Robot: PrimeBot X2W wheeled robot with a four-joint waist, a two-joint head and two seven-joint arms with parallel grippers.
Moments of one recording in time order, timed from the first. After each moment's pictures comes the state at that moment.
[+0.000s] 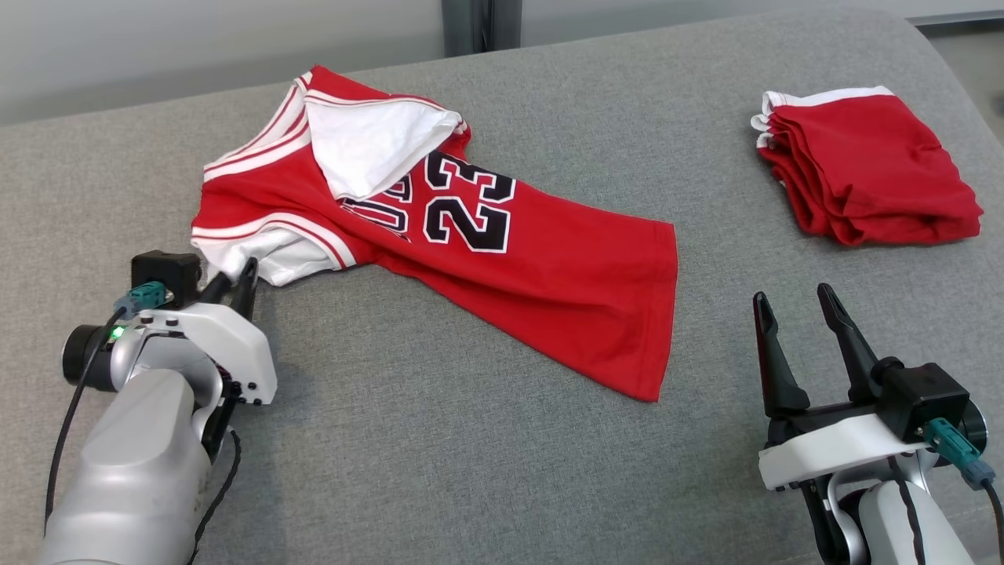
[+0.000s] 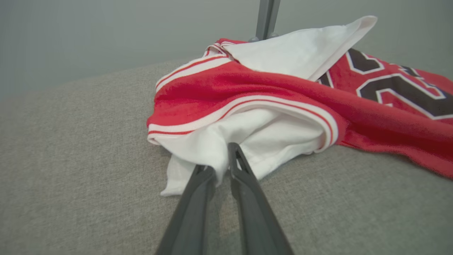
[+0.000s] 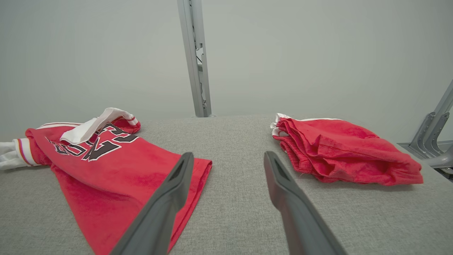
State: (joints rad) left arm -0.77 0.19 -0.33 1.16 -0.35 -0.13 -0.24; right arm -0.21 -0.05 0.08 0.24 0.16 0.13 -0.26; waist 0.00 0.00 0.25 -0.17
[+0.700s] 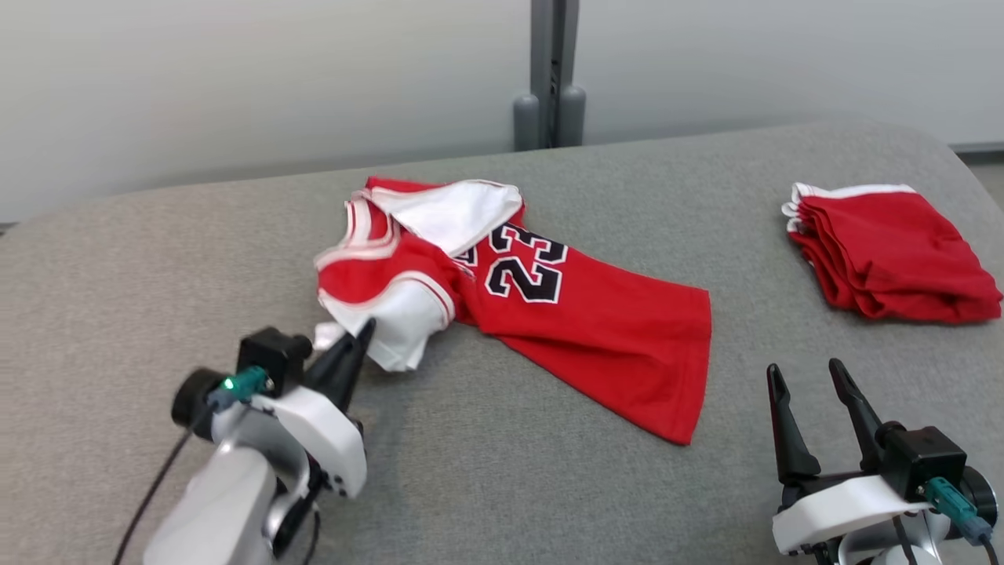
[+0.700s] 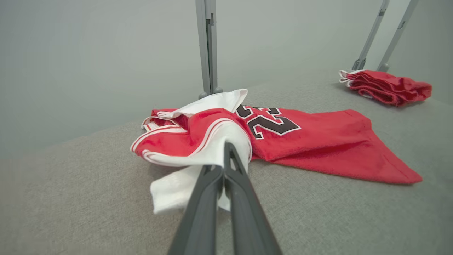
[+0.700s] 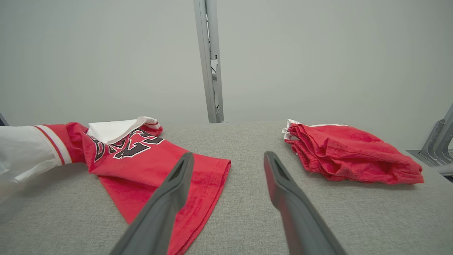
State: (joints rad) left arm -0.45 0.25 -0.54 0.59 -0.47 -0.11 -0.17; right arm -0.09 -0.05 0.05 0.27 0.14 0.13 -0.26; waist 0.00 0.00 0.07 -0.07
